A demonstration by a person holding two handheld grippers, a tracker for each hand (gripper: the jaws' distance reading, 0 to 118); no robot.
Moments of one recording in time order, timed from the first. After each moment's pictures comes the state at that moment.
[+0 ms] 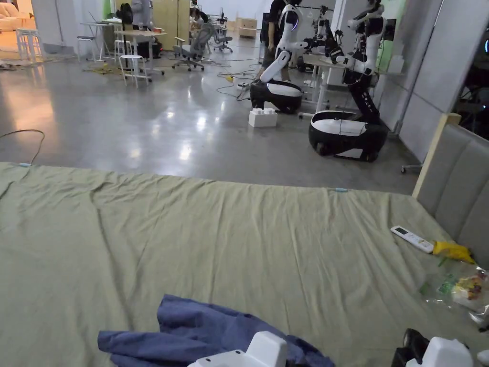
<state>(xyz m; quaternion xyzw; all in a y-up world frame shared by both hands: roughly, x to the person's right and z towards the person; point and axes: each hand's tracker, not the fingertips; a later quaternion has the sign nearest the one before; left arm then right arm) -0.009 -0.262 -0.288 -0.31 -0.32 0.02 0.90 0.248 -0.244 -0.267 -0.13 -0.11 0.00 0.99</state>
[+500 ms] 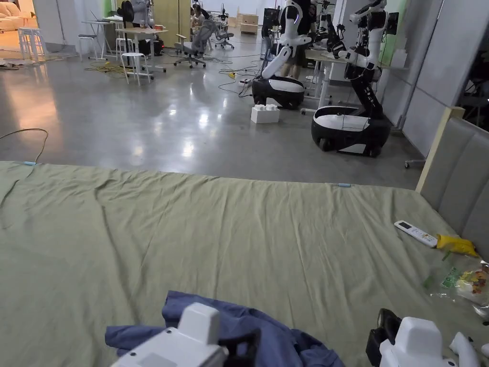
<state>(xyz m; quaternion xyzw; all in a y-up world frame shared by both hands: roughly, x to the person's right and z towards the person) -0.104 -0.225 -0.281 -0.20 -0.18 0.03 0.96 0.208 -0.230 -0.274 -0.12 -0.06 0.01 0.99</state>
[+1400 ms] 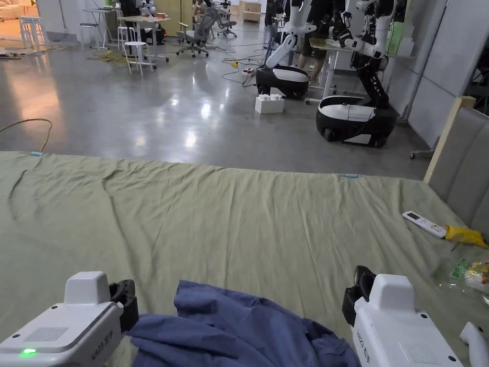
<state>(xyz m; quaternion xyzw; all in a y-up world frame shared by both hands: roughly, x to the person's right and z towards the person) -0.236 -0.228 -0.288 -0.21 0.01 0.08 0.98 0.155 -0.201 -0.292 -0.08 -0.02 0.04 1.00</state>
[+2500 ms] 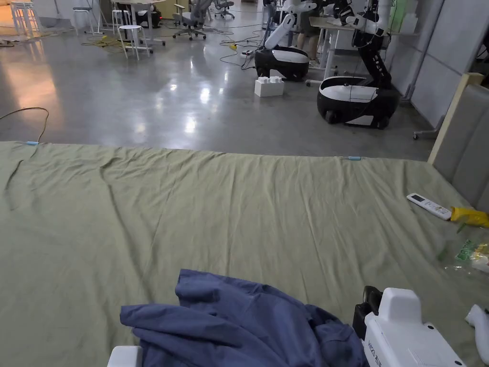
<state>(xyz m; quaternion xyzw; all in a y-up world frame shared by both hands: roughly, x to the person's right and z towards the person) -0.208 -0.369 -0.303 -0.49 0.00 0.04 0.87 0.181 -0.254 -0.303 -0.17 -0.03 0.02 0.98</state>
